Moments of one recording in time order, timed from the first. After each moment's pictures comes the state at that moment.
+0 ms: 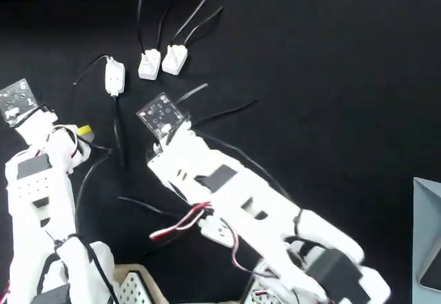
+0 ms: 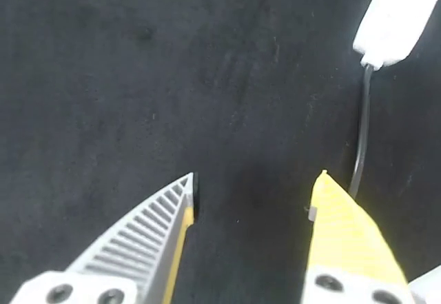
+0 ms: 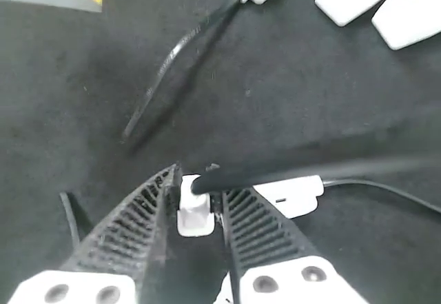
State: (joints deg) left arm -26.5 -37.0 57.5 41.0 8.0; right arm -43.3 -18.2 55.0 16.5 2.2
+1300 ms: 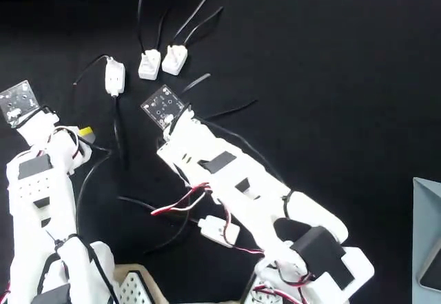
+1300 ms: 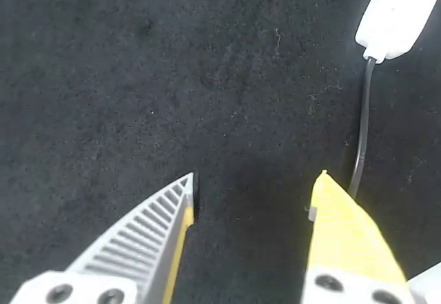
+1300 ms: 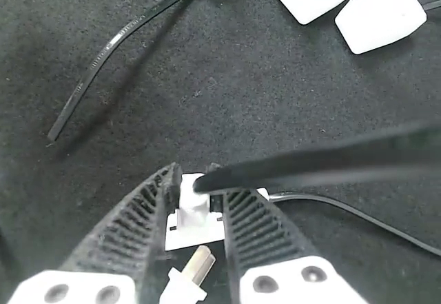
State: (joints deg) left arm -26.5 -37.1 57.8 41.0 8.0; right arm -37.5 -8.8 52.0 10.9 10.9
